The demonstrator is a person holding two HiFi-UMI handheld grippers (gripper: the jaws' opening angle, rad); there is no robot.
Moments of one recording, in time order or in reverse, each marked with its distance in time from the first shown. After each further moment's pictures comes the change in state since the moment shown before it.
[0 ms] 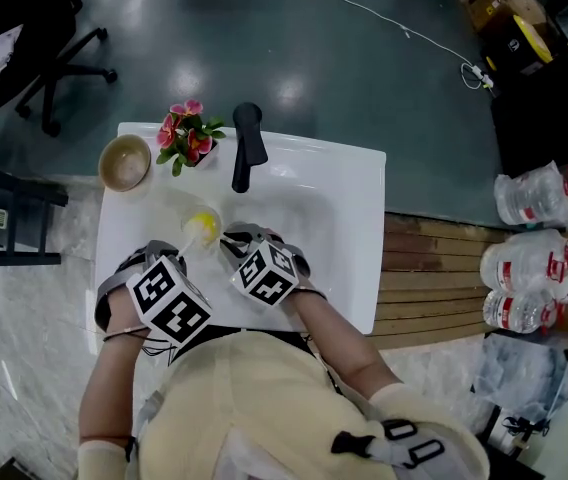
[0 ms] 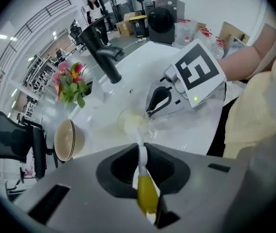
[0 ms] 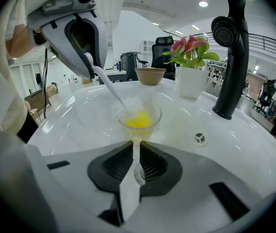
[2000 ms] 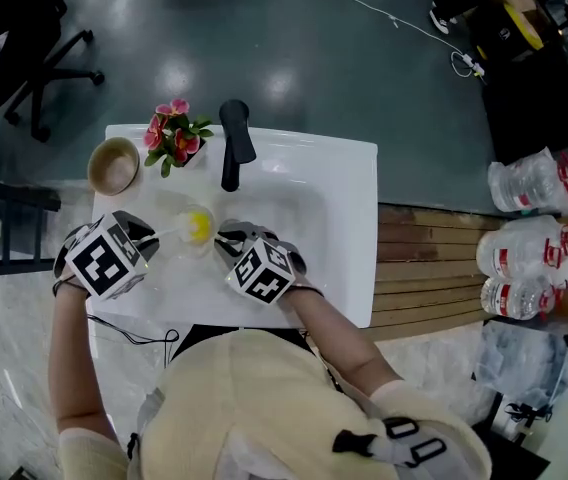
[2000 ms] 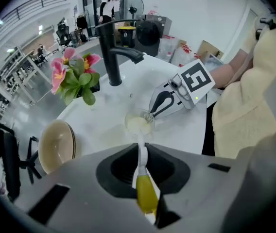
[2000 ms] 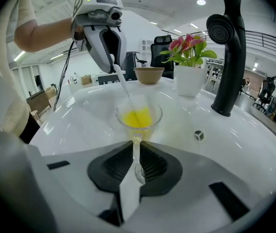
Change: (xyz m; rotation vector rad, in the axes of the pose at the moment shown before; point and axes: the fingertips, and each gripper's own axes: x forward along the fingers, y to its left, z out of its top) left arm 0.000 0.043 -0.006 0.064 -0.132 -0.287; right arm -0.002 0.000 -0.003 0.020 0.006 0.007
